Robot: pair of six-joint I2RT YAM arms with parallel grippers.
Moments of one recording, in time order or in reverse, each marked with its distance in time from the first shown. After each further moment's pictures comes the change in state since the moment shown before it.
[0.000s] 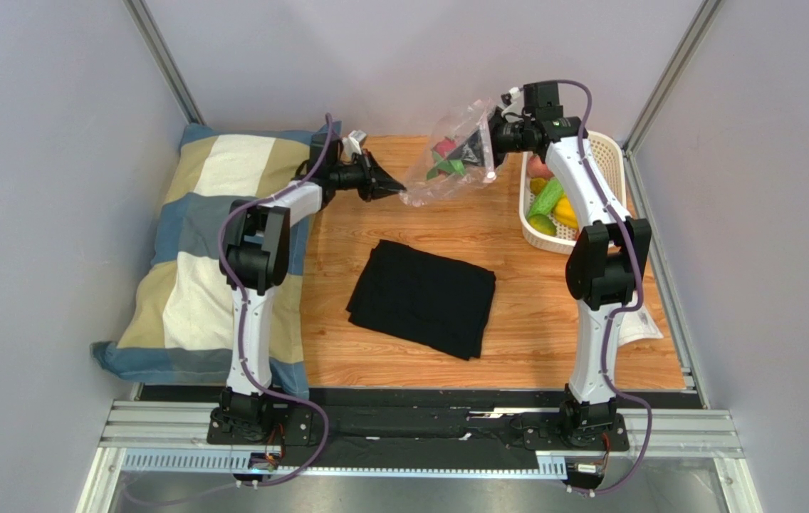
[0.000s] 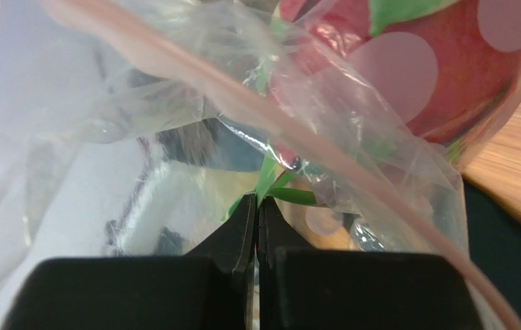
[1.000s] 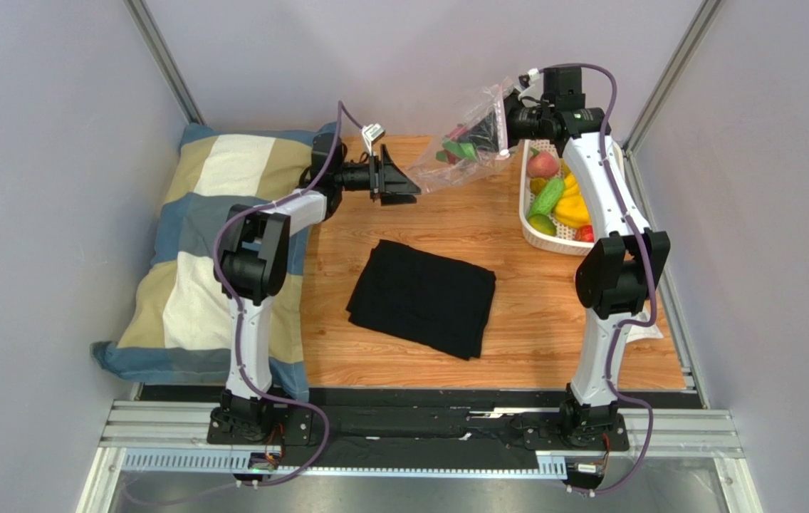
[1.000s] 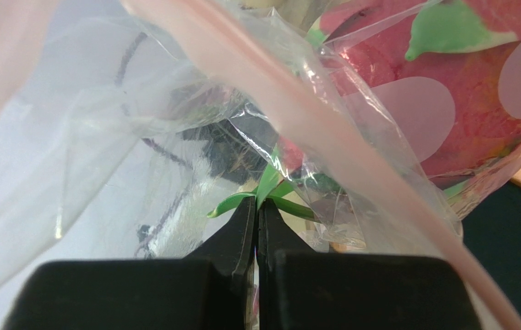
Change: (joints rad) left arm -0.043 -0.121 -0.142 0.268 0.230 0.085; right arm -0.031 -0.094 0.046 -0.056 0.013 0.021
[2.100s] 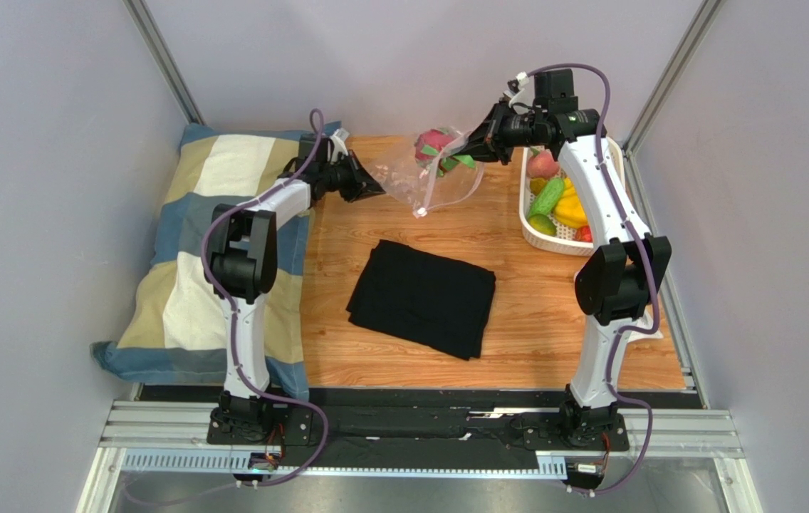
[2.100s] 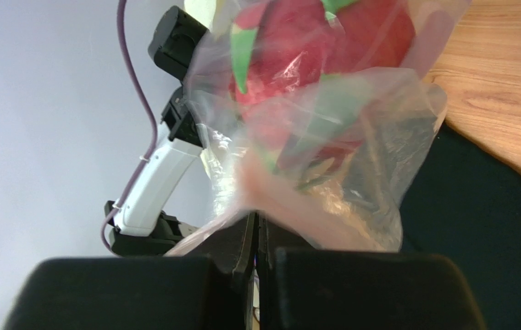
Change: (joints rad) left arm 0.067 -0.009 0.064 -0.443 -0.510 0.150; right arm 0.034 -0.048 -0.036 -0.068 0.014 -0.103
